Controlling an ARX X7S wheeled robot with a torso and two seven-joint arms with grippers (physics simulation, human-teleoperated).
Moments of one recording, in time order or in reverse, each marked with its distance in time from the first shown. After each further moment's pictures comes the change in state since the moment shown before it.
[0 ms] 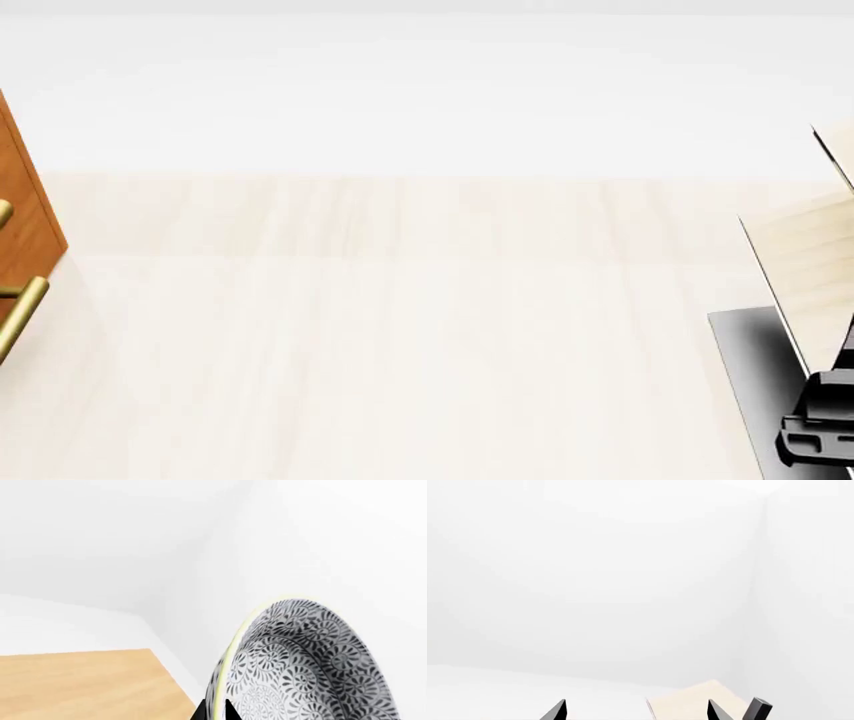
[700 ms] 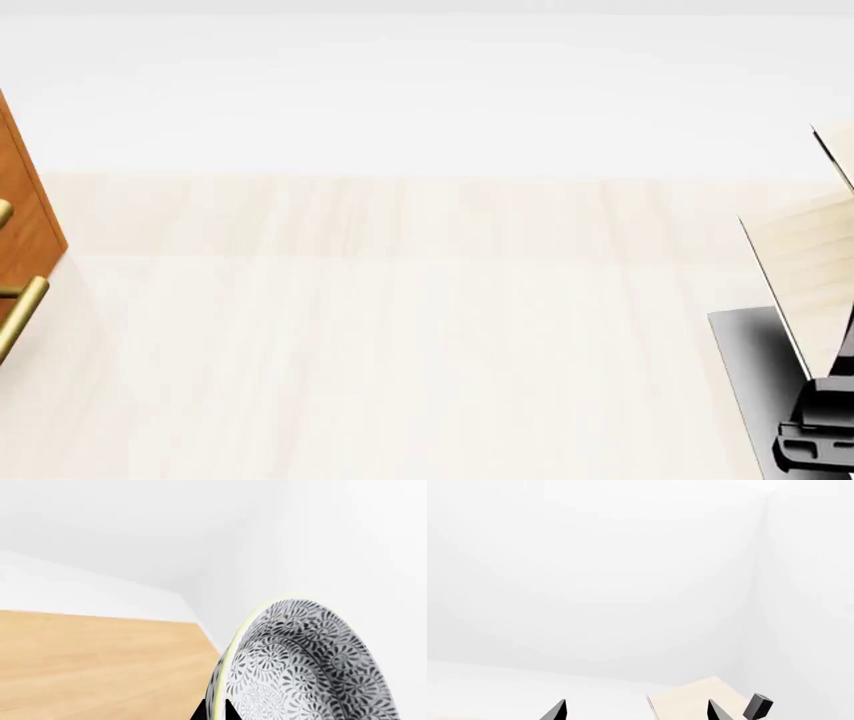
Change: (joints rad) left arm 0.033 0.000 -0.039 -0.098 0.040 0.020 -0.072; right arm -0.012 -0.007 -0.010 0.010 -0.018 -0.014 -0.008
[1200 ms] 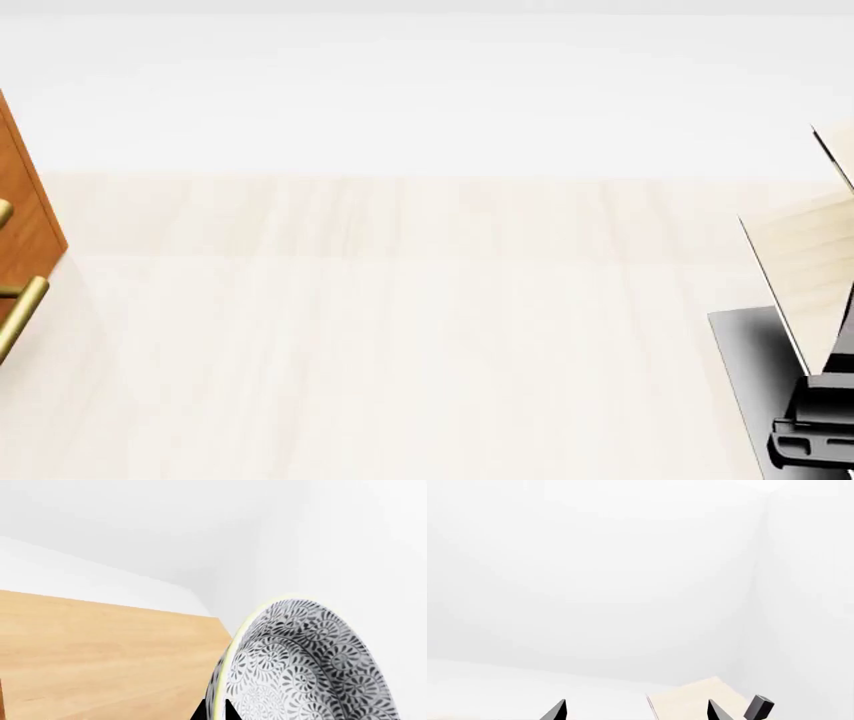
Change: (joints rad) left arm 0.031 -0.008 -0.009 -0.109 0.042 0.102 0.039; right arm 0.013 0.005 -0.022 0.004 -0.013 0.001 0.005
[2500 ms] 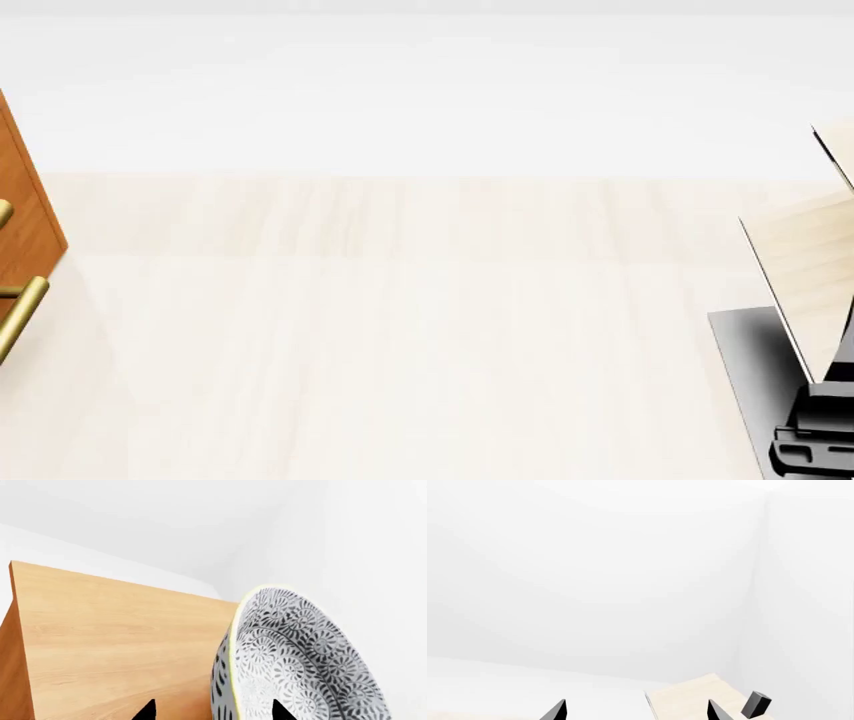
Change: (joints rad) left arm 0.048 -0.018 0.009 -0.151 0.046 0.115 0.070; right arm -0.023 -0.008 0.001 0.008 -0.020 -0.019 -0.007
